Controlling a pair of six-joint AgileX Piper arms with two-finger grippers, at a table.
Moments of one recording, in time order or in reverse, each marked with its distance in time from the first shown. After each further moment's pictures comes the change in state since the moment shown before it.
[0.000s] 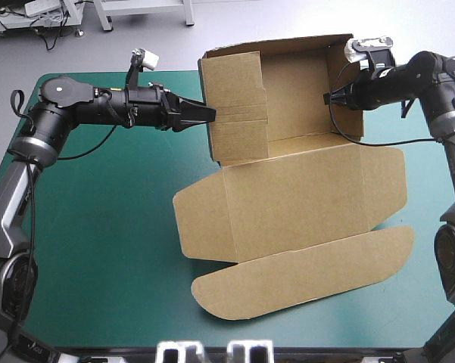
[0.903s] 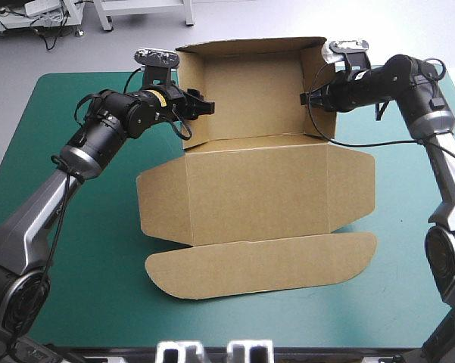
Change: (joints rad) left arm -0.315 0.001 -0.019 1.269 -0.557 -1.070; right arm 0.094 0.011 0.001 0.055 -0.032 0.057
